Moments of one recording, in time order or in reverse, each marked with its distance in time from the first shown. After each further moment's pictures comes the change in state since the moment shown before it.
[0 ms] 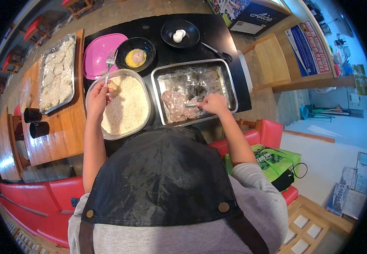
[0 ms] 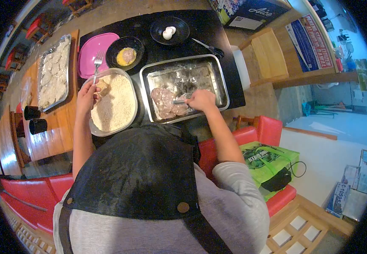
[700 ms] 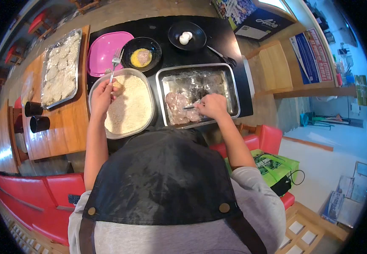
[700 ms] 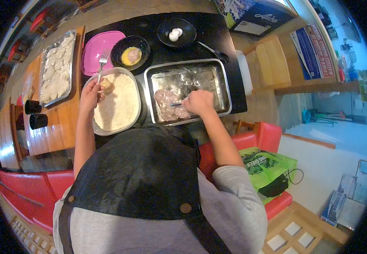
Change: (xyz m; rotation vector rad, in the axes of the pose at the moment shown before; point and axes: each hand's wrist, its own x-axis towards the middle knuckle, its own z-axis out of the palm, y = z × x) left_hand 0.007 -0.009 0.000 -0.077 0.000 -0.010; right_hand -0.006 -0.031 -0.016 -0.106 0.153 -0.170
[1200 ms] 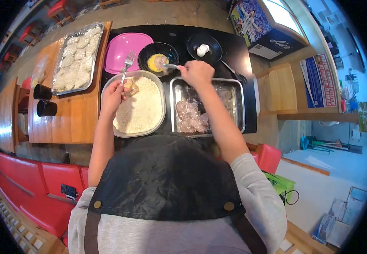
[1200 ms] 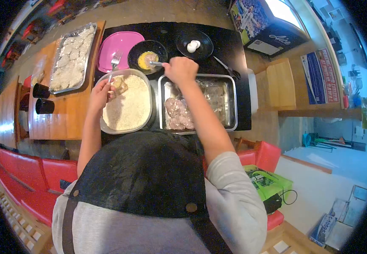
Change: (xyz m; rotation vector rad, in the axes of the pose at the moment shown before) left_hand -0.010 0.002 -0.009 -0.096 0.044 -0.002; right_hand 0.113 -0.097 -0.070 0.158 0.385 -0.068
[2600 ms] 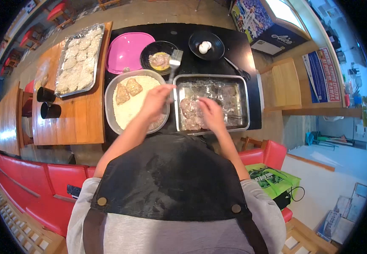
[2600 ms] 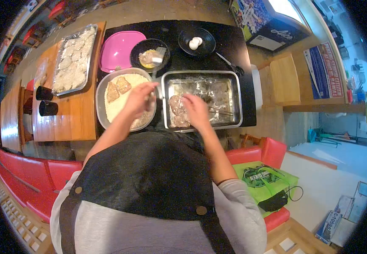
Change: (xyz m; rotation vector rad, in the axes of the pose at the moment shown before) left_hand -0.026 -0.002 0.104 -0.249 -0.291 -0.221; right_hand -0.139 0.051 0.035 0.788 0.061 0.030
